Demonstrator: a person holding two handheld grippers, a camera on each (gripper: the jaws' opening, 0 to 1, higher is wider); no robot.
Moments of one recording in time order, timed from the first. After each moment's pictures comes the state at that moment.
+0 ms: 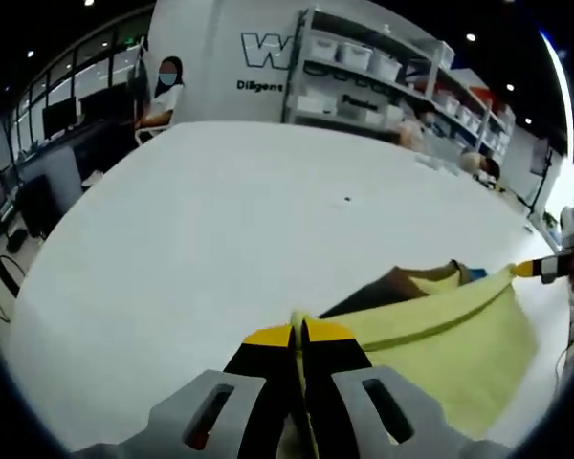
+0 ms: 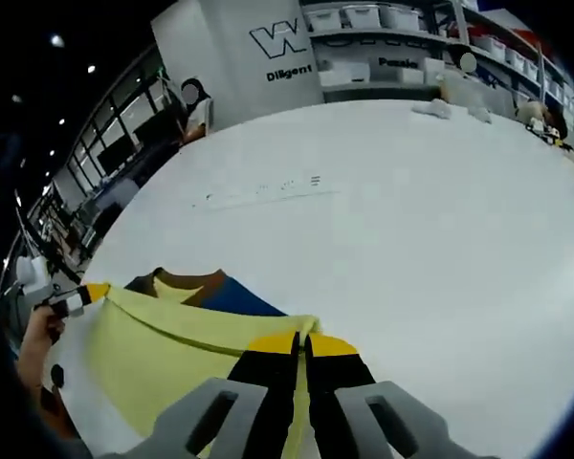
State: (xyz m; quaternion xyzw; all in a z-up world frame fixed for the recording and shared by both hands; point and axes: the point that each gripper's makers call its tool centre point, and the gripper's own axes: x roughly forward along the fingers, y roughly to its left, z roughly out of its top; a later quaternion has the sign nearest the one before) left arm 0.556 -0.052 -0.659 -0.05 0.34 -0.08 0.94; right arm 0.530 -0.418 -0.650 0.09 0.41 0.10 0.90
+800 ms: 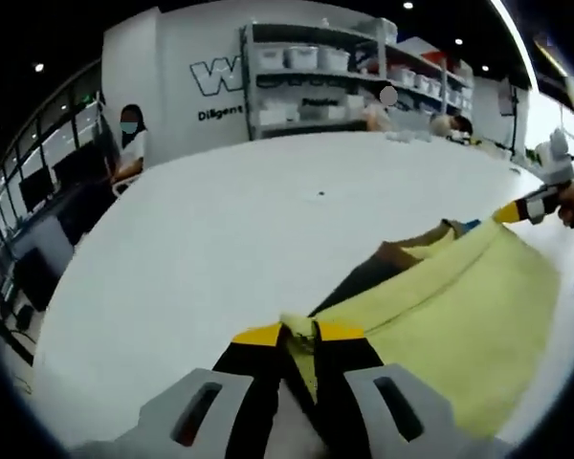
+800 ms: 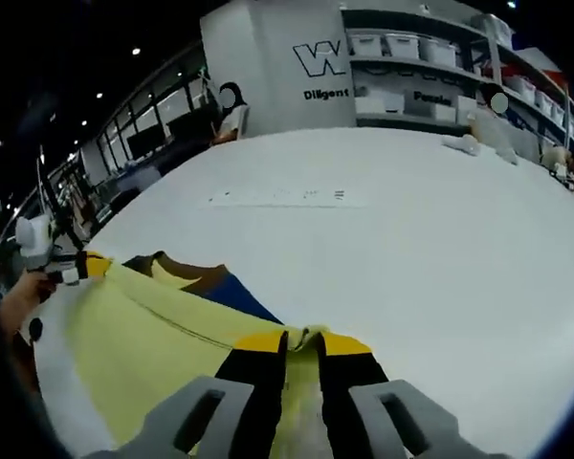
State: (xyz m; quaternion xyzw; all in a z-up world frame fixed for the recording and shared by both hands) left arm 0.546 -0.060 -0.647 0.08 0.27 -0.15 0.95; right arm 0.540 -0.403 -0.655 0.02 0.34 0.18 0.92
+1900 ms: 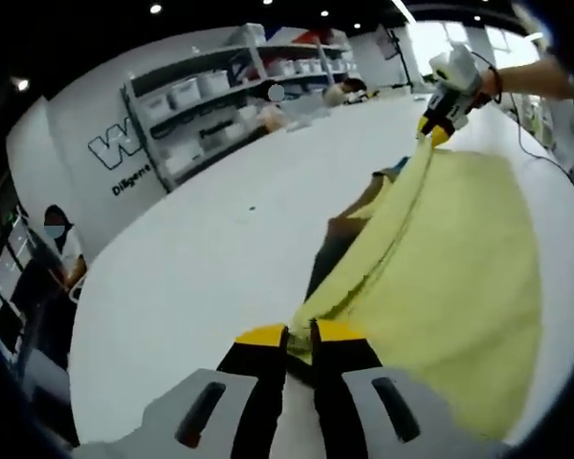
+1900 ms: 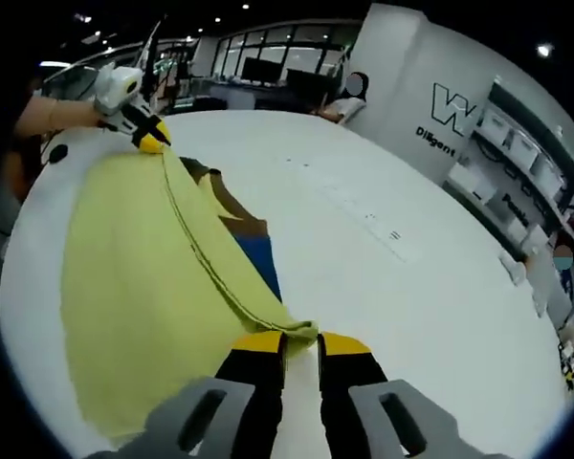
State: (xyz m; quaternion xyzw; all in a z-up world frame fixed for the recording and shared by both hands) left arm 0.558 -0.077 -0.655 0.25 0.22 -0.32 0.89; right arm 0.547 -0.414 -0.656 -0.24 0.29 0.31 0.87
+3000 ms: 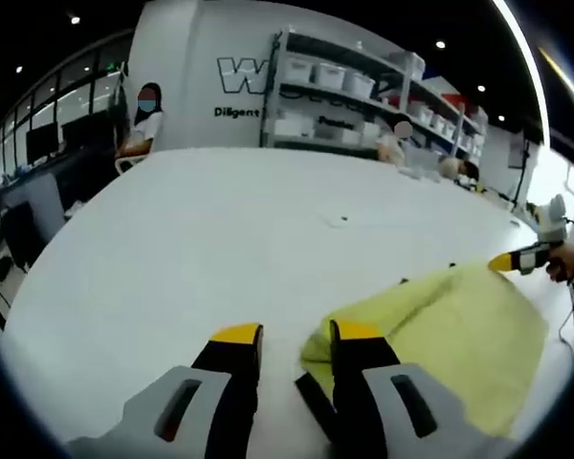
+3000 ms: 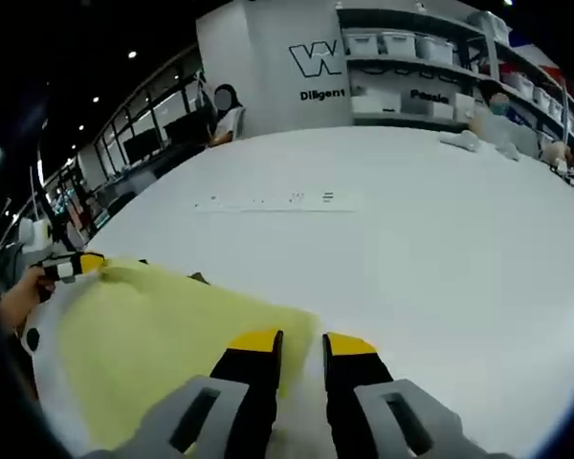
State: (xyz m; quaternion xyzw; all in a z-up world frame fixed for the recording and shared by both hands) left arm 0.578 -0.037 -0.650 -0.03 0.27 -0.13 0.95; right arm 0.566 -0.418 -0.670 0.05 0.35 0.15 0.92
